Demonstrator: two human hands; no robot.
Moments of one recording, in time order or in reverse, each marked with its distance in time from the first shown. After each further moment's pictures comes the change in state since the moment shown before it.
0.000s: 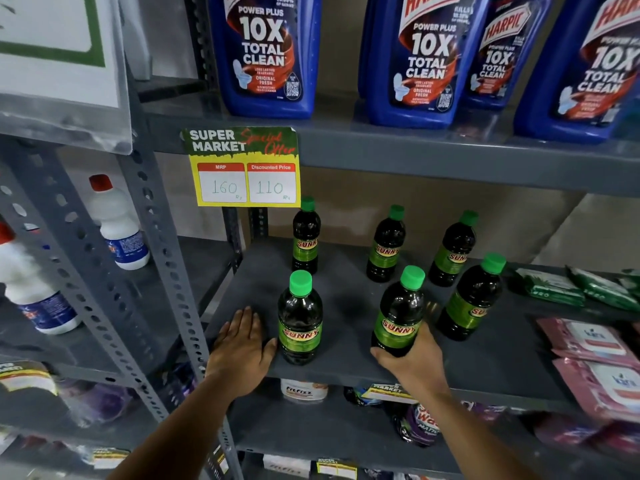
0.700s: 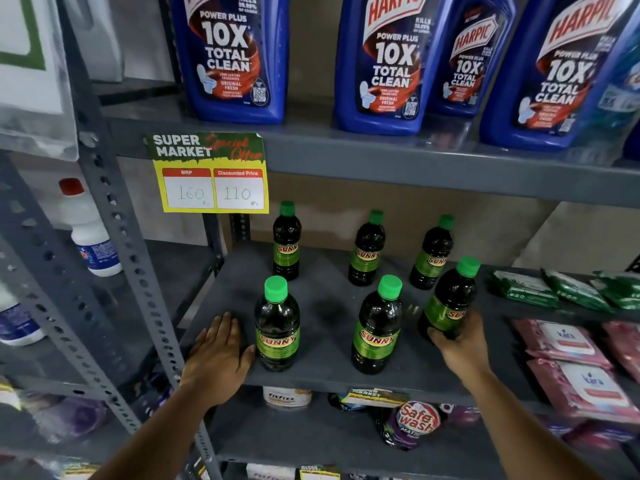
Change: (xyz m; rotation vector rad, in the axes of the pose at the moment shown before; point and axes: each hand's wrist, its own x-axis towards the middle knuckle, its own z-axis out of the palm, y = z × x) left_hand 0.001 0.001 0.001 0.017 0.021 -0.005; right_hand 0.060 0.057 -0.091 0.030 0.202 0.119
